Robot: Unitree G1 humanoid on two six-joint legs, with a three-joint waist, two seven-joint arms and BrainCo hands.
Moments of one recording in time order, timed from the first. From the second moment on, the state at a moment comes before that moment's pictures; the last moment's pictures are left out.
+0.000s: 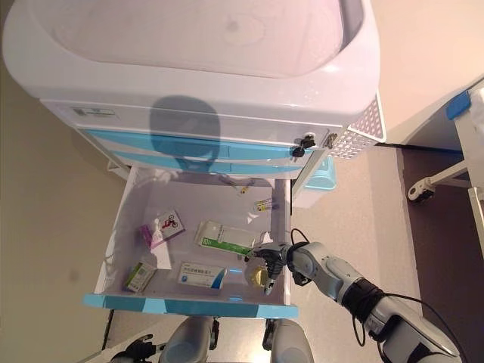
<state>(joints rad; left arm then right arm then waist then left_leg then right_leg) -0.02 0.27 -0.09 1.24 -0.09 0.00 0.02 -0.43 -0.58 0.79 0.28 -0.51 -0.07 0.46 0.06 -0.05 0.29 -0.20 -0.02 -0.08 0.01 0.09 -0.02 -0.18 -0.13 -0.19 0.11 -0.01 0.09</state>
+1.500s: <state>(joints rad) -0.02 0.28 -0.14 1.24 -0.09 0.00 0.03 -0.48 -0.44 0.82 0.53 -0.69 -0.13 0.28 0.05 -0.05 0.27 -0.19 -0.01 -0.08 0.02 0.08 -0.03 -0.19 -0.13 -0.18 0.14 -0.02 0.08</state>
